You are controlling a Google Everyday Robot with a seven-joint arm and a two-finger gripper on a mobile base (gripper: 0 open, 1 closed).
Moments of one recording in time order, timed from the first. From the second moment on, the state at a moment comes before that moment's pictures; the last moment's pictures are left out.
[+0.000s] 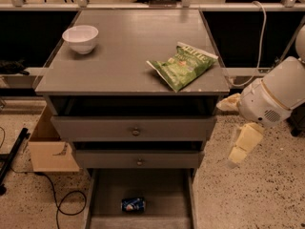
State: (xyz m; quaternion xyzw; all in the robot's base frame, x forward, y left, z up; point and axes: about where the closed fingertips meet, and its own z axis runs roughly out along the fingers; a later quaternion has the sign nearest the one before) arm 0.435 -0.174 0.825 -0.61 0.75 0.19 0.18
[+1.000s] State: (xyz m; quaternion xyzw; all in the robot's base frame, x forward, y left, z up) arm 0.446 -0.183 0.765 -0.58 0.77 0.22 0.16
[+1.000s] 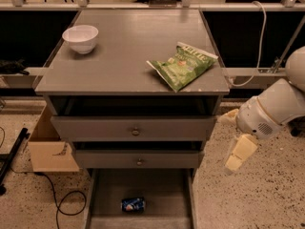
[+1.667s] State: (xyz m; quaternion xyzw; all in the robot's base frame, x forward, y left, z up) arm 0.421 -0.201 0.653 -0.49 0.79 0.32 0.18
